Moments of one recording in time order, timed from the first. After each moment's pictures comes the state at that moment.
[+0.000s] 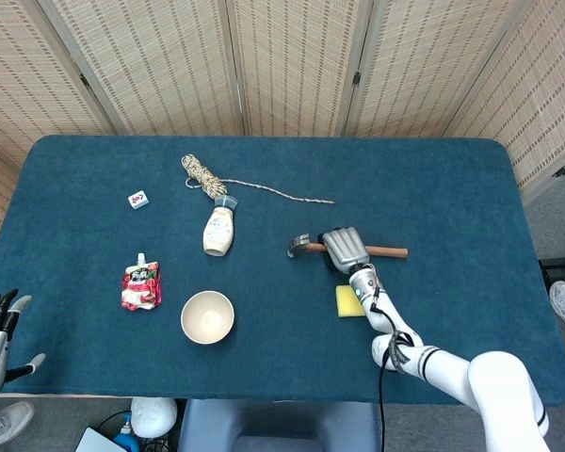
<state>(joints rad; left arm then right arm) -0.04 -1.17 -0.04 -1.54 1.45 1.50 0.11 0.90 -1.85 0.25 -0.89 -0.99 0.72 -0.32</state>
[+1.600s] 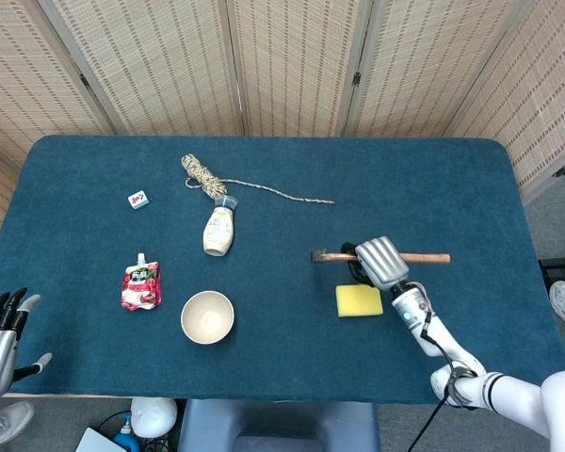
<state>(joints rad) -0.05 -1.16 -0.04 -1.60 1.46 1.51 0.17 0.68 -1.59 0.10 -1.16 -1.40 1.05 0.06</state>
